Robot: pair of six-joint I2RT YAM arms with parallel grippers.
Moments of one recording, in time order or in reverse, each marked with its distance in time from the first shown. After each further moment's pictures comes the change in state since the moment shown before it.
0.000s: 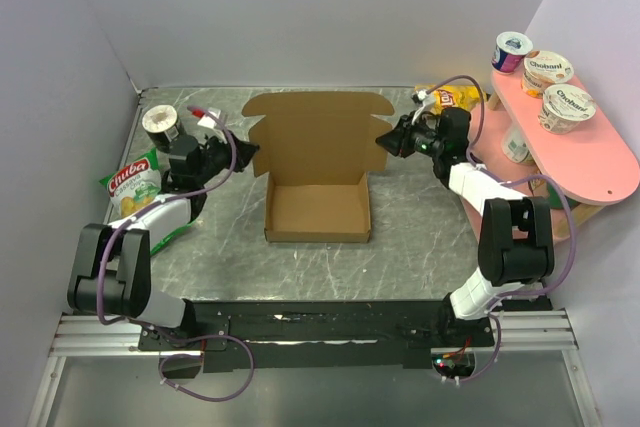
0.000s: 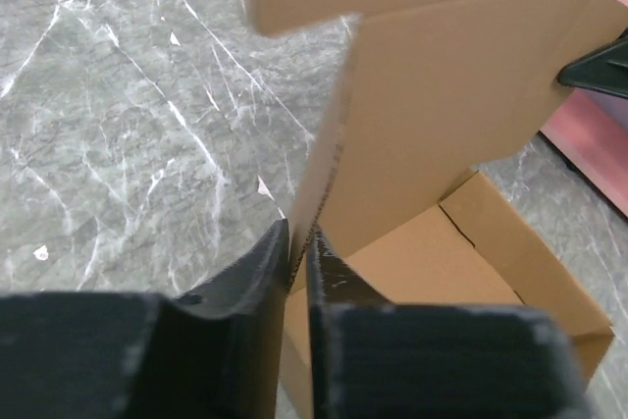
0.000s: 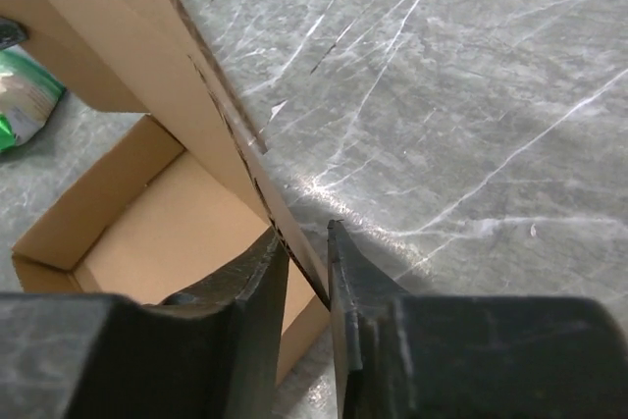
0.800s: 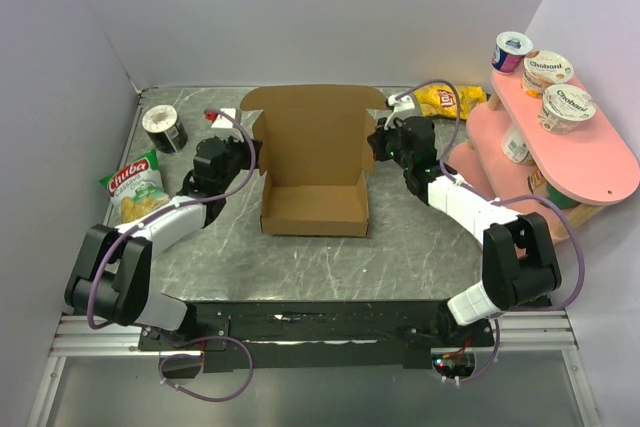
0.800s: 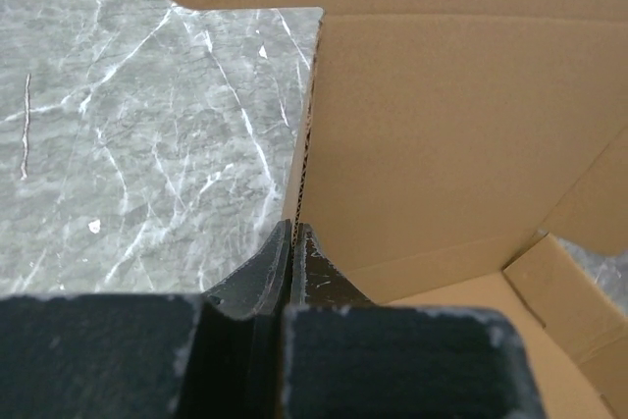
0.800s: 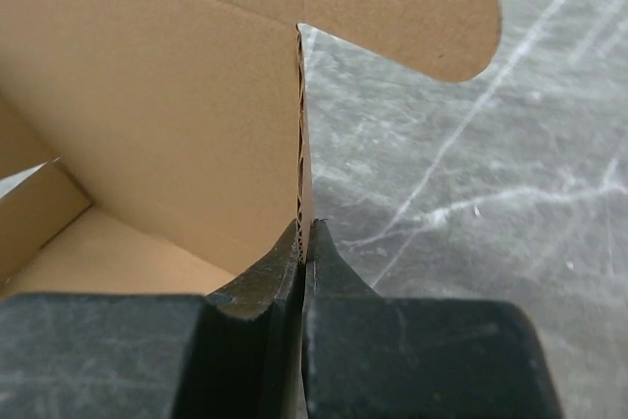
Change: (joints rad) left arm -0.205 -0.020 0.027 -0.075 -0.493 0.007; right arm 0.276 -0.126 -0.048 -0.048 0.627 -0.029
